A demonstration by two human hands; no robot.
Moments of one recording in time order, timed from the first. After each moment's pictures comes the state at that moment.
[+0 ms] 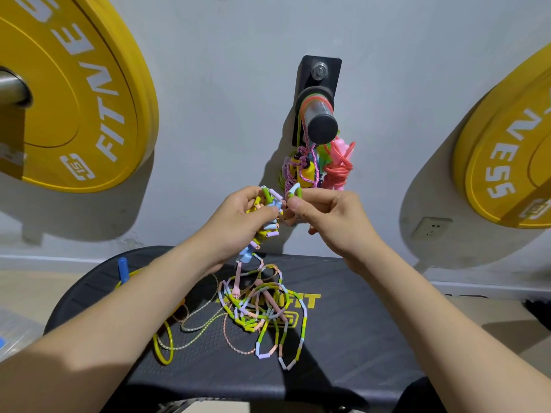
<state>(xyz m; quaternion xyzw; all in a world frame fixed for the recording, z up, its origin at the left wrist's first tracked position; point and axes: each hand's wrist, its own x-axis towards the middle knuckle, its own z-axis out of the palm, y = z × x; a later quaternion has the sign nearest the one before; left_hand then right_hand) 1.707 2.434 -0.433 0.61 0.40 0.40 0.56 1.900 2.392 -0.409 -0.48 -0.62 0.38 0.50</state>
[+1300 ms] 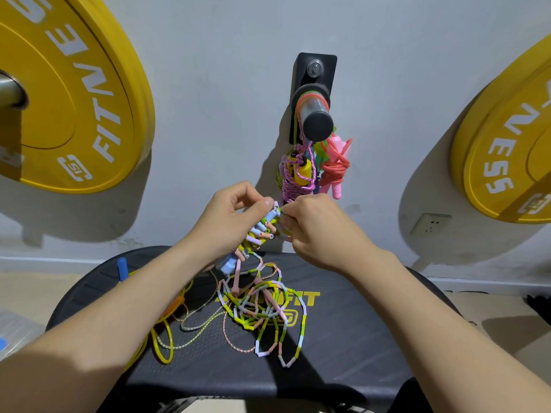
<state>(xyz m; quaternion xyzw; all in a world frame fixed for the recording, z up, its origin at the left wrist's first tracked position) 1.700 2.434 -0.437 0.66 0.40 0.45 0.46 1.889 2.388 -0.399 -0.54 -0.83 0.01 0.18</state>
